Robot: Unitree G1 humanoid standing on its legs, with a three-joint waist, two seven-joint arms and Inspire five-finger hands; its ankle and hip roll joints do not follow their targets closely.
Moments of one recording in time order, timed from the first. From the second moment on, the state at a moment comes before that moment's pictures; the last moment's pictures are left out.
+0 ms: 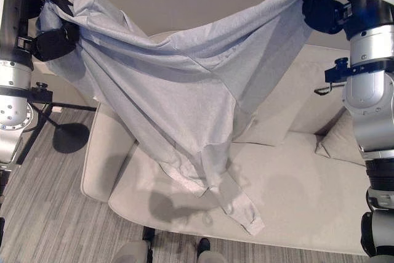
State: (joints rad) left arm -0.59 0.87 -0.07 0.06 -0.04 -0.10 0.30; right arm -0.72 -1.10 0.09 0.09 -0.22 -0.05 -0.29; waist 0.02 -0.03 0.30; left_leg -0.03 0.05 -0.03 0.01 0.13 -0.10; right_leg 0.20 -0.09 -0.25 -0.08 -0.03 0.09
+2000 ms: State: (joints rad) left arm -0.54 0.71 -0.20 0.25 -0.03 -0.12 0.31; right arm -0.58 -0.74 0.20 0.29 -0.03 -0.06 -0.24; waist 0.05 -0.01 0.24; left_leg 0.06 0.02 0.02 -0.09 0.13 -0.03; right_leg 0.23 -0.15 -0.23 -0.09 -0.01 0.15
